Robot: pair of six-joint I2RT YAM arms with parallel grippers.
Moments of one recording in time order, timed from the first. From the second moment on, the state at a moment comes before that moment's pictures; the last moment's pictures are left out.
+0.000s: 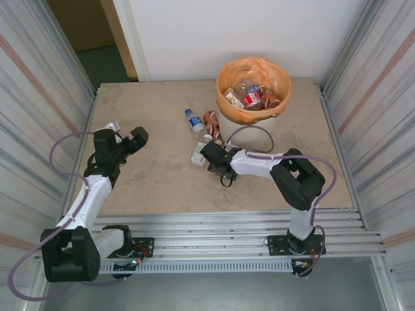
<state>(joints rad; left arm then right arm) 0.01 1.08 0.67 -0.10 0.18 -0.61 0.84 1.87 1.14 -0.50 0.34 1.14</state>
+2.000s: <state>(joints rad) 0.01 1.06 0.67 -0.13 0.21 -0.58 0.37 1.19 1.60 -1.01 0.32 0.52</state>
